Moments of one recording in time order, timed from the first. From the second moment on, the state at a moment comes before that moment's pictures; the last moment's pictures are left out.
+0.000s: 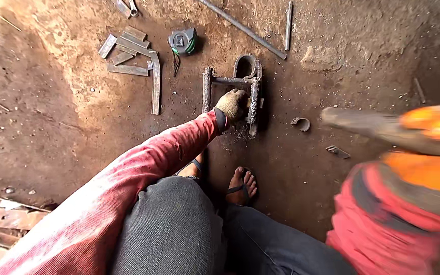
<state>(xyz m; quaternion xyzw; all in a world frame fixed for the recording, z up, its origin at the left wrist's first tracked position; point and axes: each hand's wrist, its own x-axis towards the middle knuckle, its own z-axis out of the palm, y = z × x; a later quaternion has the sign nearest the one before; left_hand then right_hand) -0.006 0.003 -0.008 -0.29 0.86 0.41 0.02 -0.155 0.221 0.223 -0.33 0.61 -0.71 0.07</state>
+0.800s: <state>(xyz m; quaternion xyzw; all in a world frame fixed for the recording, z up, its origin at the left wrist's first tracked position) -0.009 0.002 -0.003 -0.30 0.86 0.40 0.03 -0.145 0.199 0.232 -0.13 0.56 -0.82 0.08</state>
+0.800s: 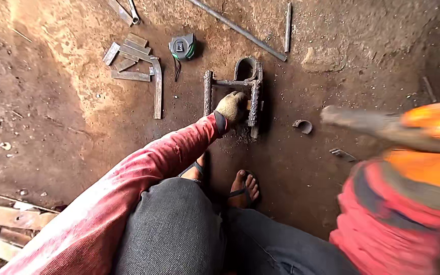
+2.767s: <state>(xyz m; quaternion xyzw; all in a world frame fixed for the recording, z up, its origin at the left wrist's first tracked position) -0.010 -0.002 0.001 -0.30 0.87 0.39 0.06 -0.140 0.188 0.248 -0.30 0.62 -0.73 0.02</state>
